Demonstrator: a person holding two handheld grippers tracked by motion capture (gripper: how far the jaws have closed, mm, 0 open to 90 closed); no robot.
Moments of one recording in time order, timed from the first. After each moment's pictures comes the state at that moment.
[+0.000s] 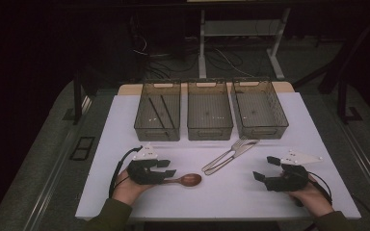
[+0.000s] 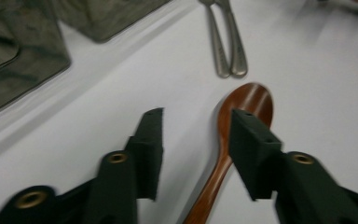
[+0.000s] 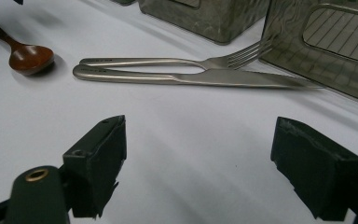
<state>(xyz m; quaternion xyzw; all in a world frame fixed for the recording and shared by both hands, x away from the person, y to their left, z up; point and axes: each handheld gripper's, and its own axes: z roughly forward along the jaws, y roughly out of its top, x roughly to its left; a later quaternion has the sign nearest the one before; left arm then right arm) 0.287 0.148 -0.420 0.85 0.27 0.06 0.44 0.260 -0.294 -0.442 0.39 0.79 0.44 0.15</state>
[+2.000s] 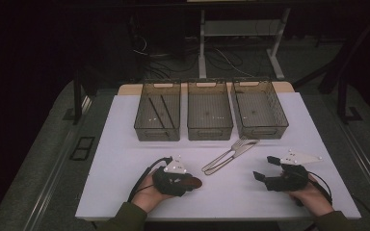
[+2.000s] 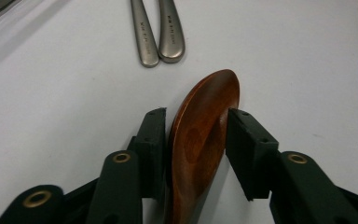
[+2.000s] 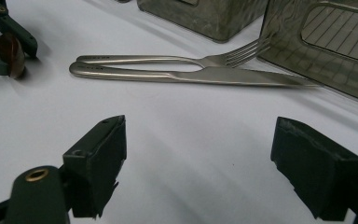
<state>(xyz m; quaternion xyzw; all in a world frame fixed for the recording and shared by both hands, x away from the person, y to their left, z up) 0.277 0.089 -0.447 0.91 0.18 0.03 0.38 0.261 -0.294 -0.444 0.38 0.80 0.44 0.15</state>
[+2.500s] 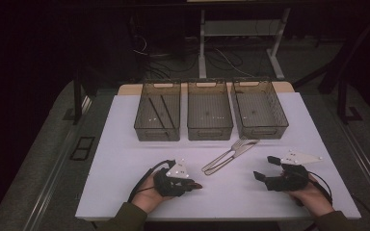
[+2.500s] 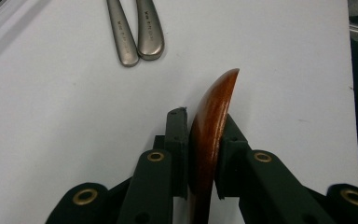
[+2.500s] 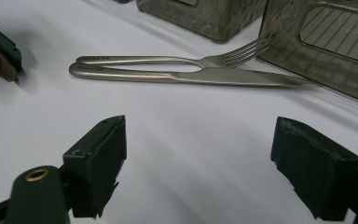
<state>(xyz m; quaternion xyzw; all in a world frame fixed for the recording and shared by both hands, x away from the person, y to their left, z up) 0.271 0.086 -0.445 0.92 0.14 0.04 0.37 0.261 -0.295 -0.443 0.39 0.79 0.44 0.15</state>
